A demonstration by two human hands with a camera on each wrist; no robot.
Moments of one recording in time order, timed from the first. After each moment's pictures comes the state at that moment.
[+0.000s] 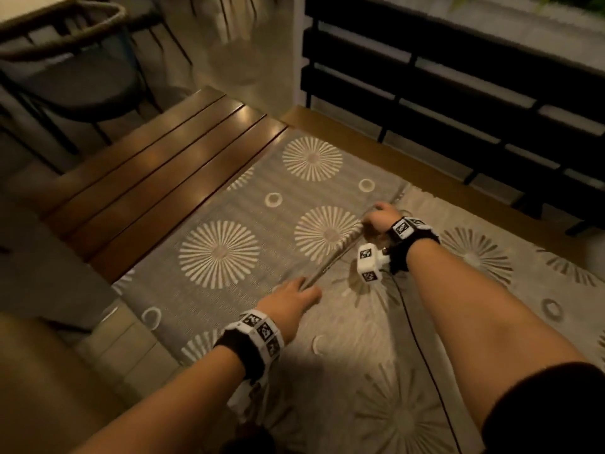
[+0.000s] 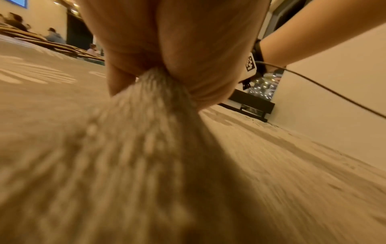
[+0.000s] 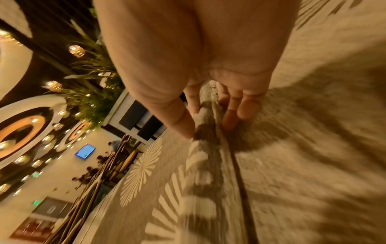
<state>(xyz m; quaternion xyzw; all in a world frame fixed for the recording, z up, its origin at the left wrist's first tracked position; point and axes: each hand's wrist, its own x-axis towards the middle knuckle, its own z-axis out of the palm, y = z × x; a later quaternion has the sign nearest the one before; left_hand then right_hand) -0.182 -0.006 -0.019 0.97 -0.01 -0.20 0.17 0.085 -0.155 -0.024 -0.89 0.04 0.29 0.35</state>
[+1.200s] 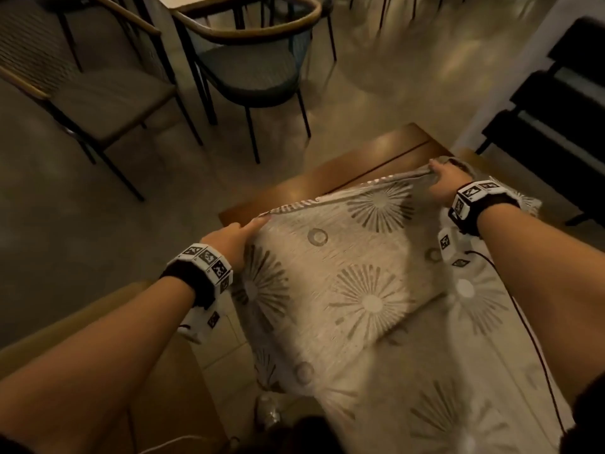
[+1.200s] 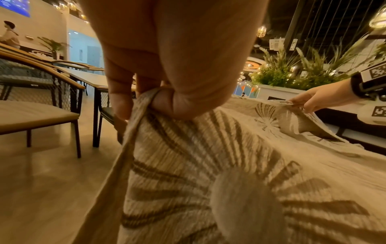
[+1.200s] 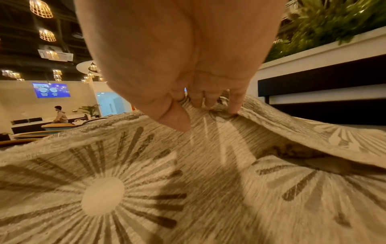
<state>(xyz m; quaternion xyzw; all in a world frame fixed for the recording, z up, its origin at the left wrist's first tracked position) -0.250 0.500 0.005 0.92 0.31 -0.17 0.16 0.121 0.300 0.055 -0.94 -0.28 0.20 0.05</state>
